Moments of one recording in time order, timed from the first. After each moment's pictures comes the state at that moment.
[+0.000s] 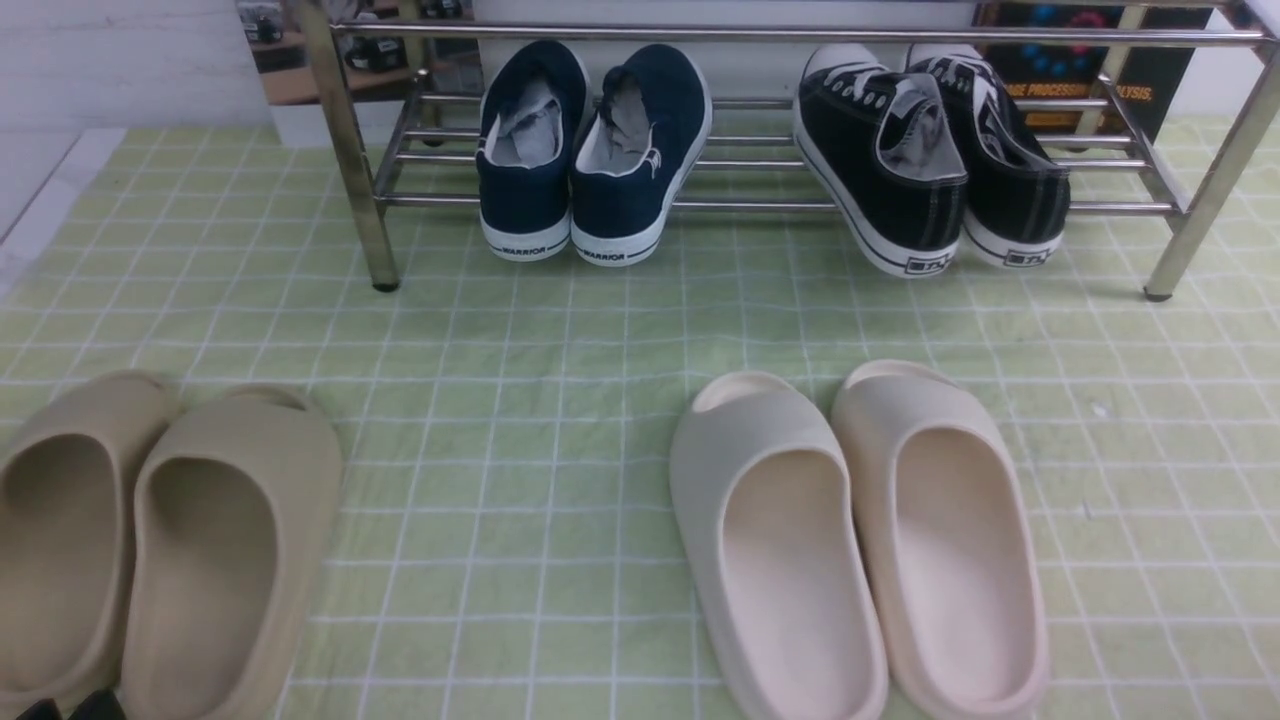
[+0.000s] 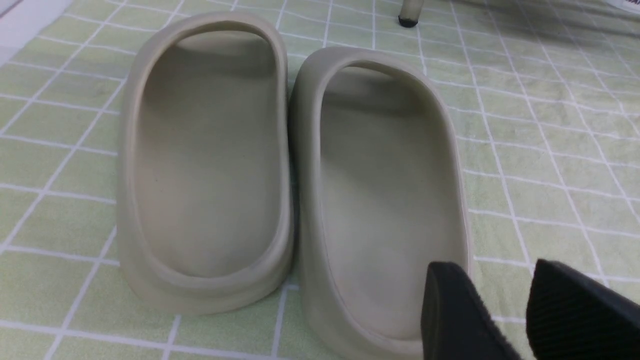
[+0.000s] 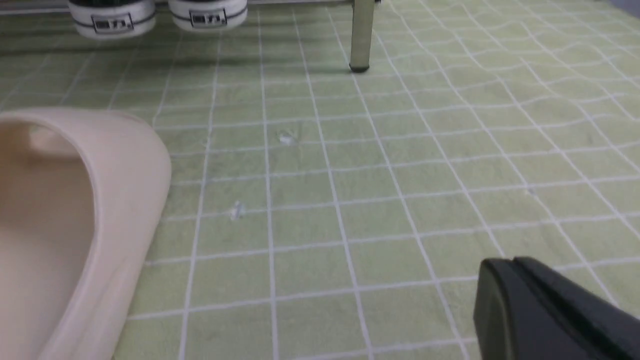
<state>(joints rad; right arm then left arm) -0.12 -0.01 0.03 -0.11 0.33 0.16 0.02 -0.01 0.03 -0.08 0.37 -0.11</state>
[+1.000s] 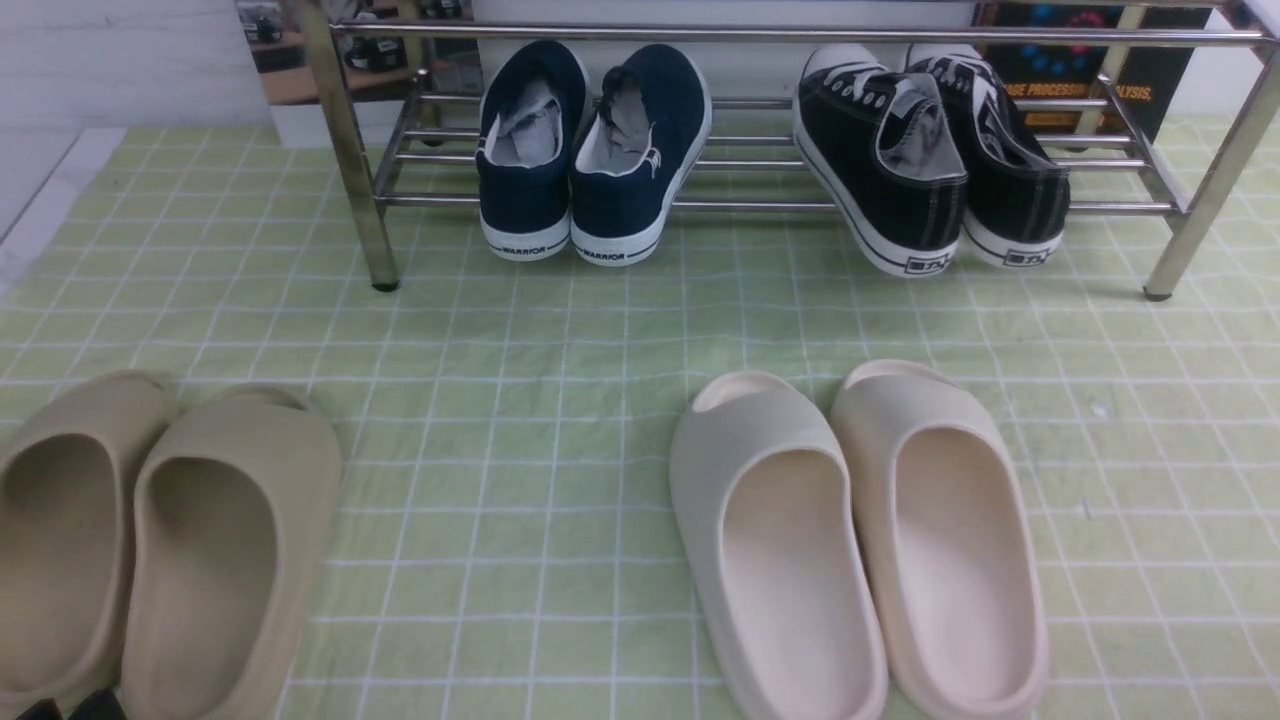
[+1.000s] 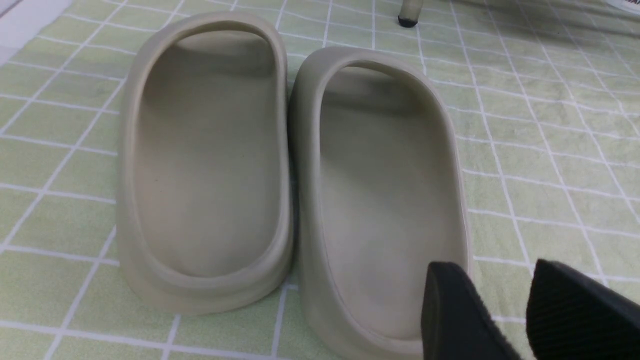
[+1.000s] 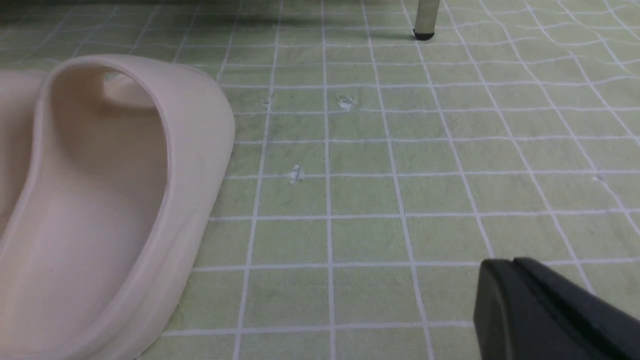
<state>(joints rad) -0.03 -0.01 0.02 -0.02 0.38 0.07 0.02 -0.01 0.03 -0.08 0.37 -0.11</state>
